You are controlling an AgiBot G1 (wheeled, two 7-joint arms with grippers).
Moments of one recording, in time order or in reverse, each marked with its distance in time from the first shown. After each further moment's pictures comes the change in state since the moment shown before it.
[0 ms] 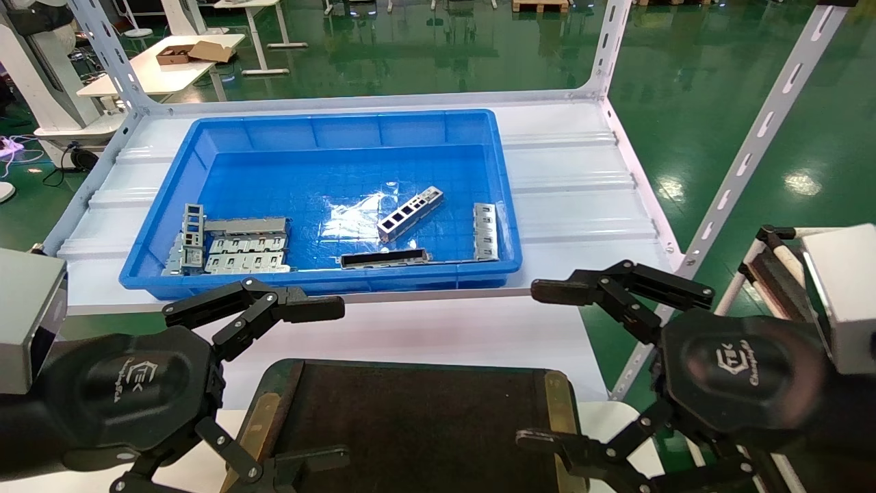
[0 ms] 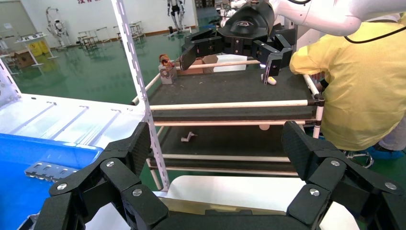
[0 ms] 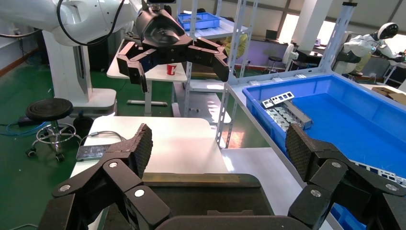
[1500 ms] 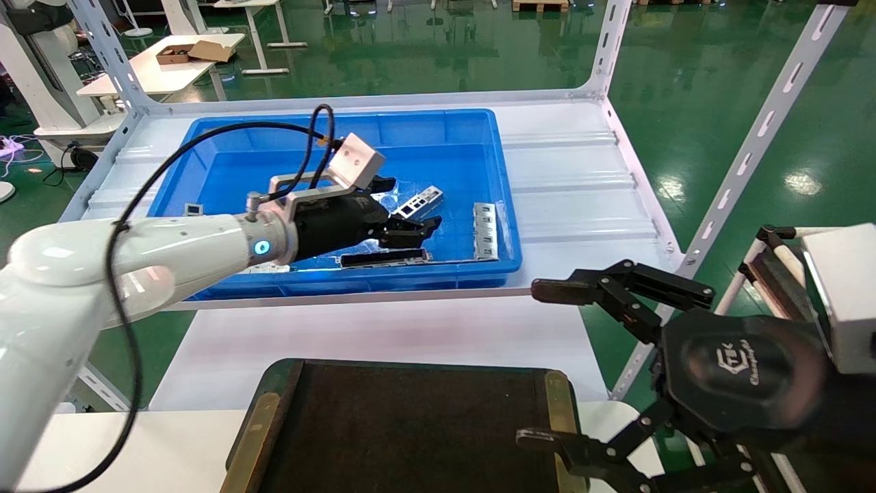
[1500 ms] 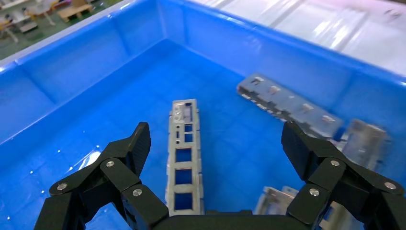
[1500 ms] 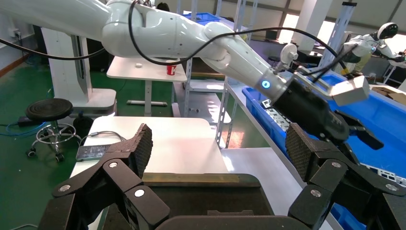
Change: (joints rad) left arm -0.503 0.665 0.253 0.920 0.602 -0.658 0.168; right arm 0.000 0.000 0.000 0.000 0.000 0.000 0.000
